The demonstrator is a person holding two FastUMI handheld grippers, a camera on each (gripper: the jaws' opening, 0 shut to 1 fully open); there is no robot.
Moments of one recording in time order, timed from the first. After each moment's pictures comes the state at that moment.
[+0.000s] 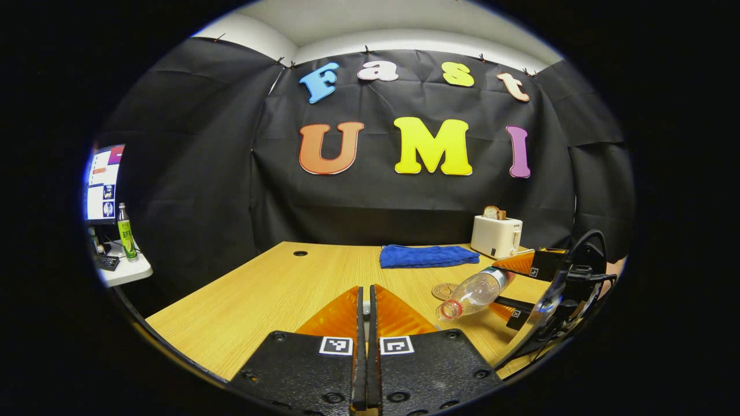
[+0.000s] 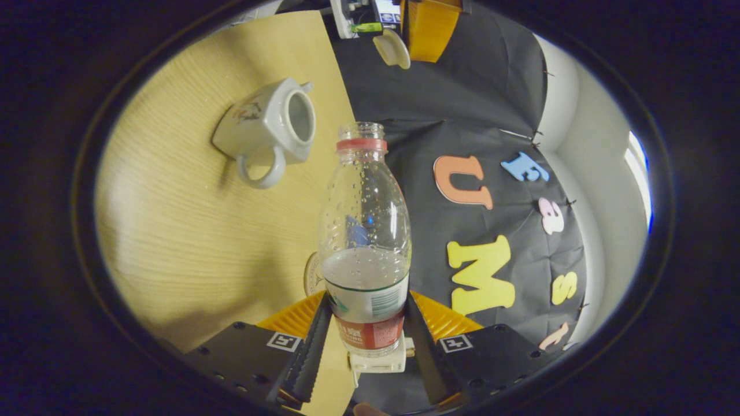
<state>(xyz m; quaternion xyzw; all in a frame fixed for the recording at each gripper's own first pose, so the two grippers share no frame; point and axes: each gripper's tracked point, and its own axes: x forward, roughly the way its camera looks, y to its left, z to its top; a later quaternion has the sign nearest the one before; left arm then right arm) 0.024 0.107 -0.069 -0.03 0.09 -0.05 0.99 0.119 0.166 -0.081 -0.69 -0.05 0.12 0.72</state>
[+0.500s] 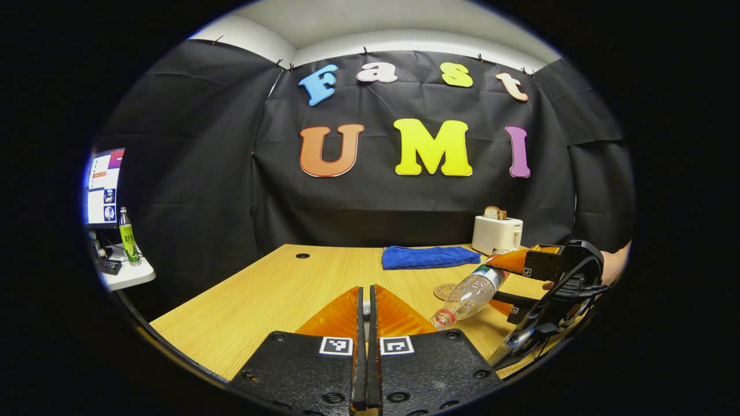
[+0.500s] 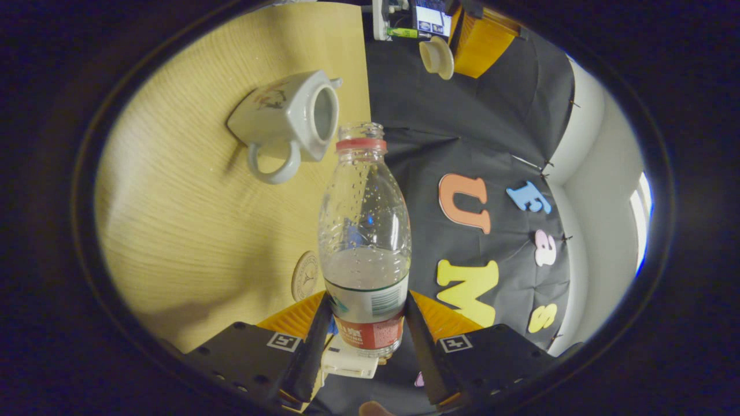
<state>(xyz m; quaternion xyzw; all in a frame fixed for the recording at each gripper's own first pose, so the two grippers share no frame) 0.021 0.113 -0.066 -0.03 0.09 -0.04 0.99 0.121 0.177 -0.068 -0.74 -0.08 0.11 0.66</state>
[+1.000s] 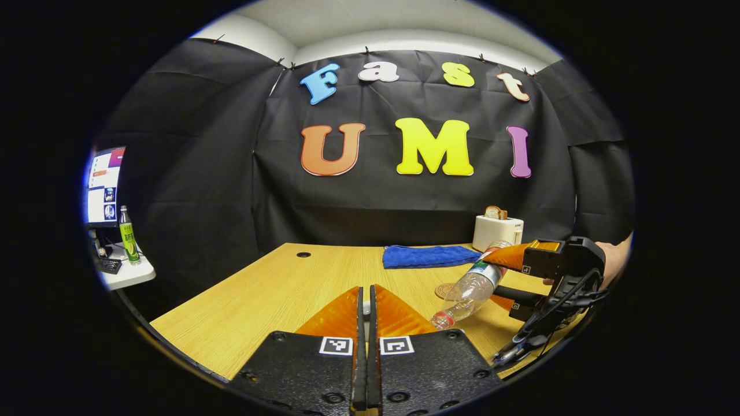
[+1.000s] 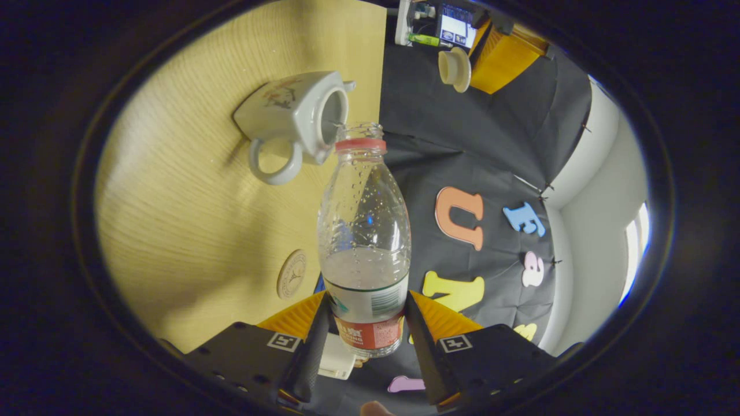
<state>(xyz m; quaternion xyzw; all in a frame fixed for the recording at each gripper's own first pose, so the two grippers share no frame) 0.019 0.116 -0.067 -0.03 0.09 -0.04 0.99 0.117 0.186 -0.052 -0.78 -0.11 0.10 0.61</state>
